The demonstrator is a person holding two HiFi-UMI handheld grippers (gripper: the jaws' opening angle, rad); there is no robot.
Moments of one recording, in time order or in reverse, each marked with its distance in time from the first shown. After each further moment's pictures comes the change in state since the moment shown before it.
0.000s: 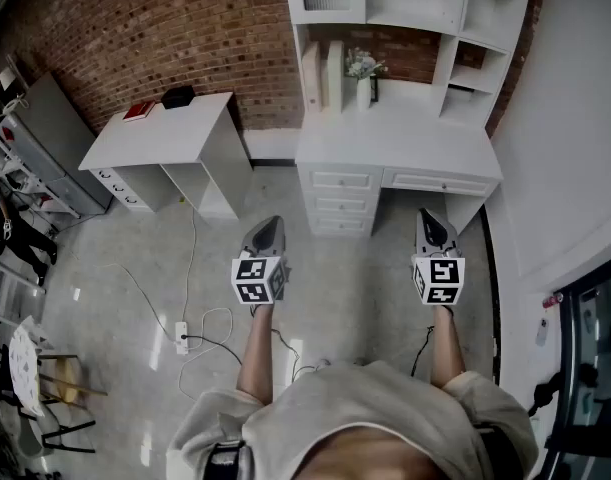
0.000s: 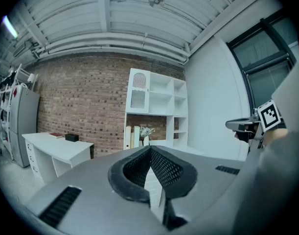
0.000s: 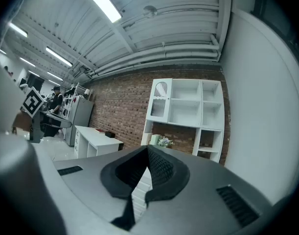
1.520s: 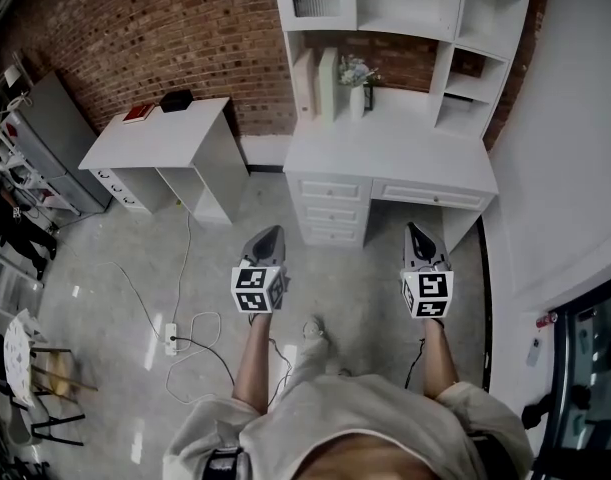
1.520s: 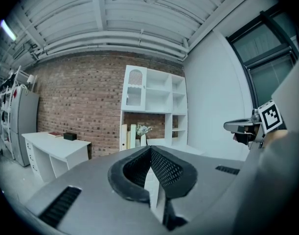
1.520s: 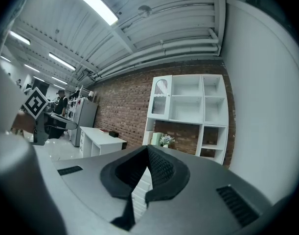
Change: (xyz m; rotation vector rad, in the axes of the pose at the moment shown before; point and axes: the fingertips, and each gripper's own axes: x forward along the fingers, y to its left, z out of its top) left arm 0.047 -0.062 -0.010 0.008 0.018 0.022; right arm 0.014 -0.049 -0.034 0.025 -0.001 0.074
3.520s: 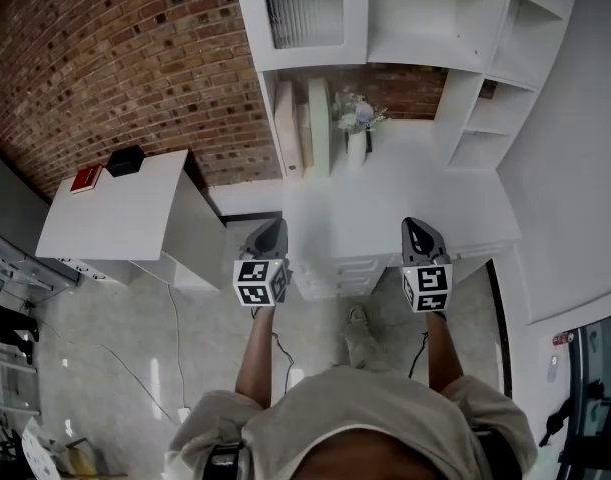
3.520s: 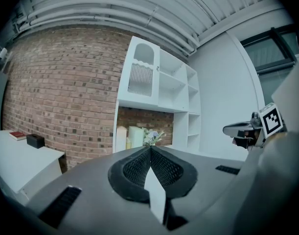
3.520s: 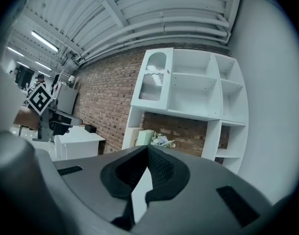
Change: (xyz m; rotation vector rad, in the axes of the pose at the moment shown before) left arm 0.404 0.206 0.047 -0.011 0.000 -0.194; right arm 0.400 -0.059 -0.019 -0.032 0.076 -0.141
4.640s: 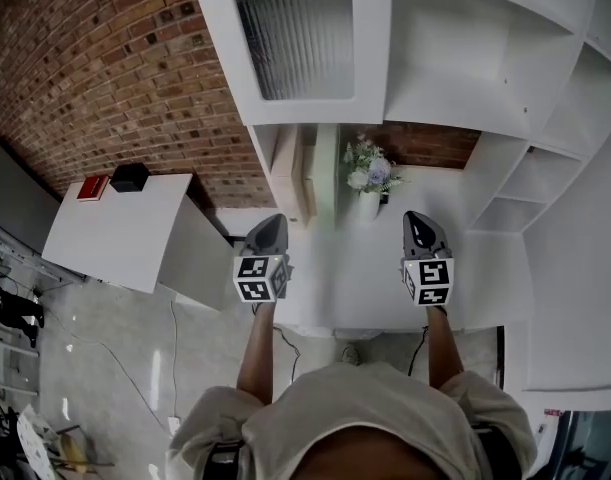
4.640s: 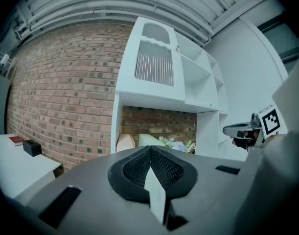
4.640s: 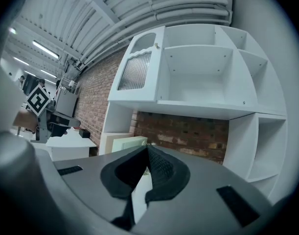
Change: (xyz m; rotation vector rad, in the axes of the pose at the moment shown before) left arm 0.220 0.069 0.058 0.000 -0.011 0.140; right arm 0.251 -0.118 0.008 0.027 -0.047 0.117
